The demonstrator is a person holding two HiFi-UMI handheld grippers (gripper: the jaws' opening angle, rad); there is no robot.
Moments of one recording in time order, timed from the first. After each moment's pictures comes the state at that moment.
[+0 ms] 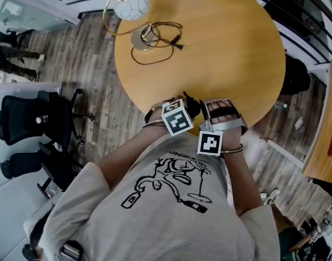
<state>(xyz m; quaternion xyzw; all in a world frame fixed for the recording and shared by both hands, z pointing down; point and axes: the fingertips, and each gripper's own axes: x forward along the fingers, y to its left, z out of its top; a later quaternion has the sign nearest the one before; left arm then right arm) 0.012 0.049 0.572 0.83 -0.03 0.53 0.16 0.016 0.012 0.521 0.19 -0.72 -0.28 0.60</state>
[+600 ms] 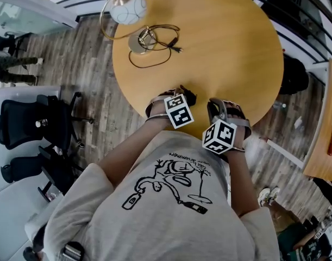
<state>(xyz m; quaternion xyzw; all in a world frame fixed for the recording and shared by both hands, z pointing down) 0.001 0.002 0.619 0.81 -0.06 0.58 0.08 0.064 0.006 0.545 0.27 -0.78 -0.06 0.56</state>
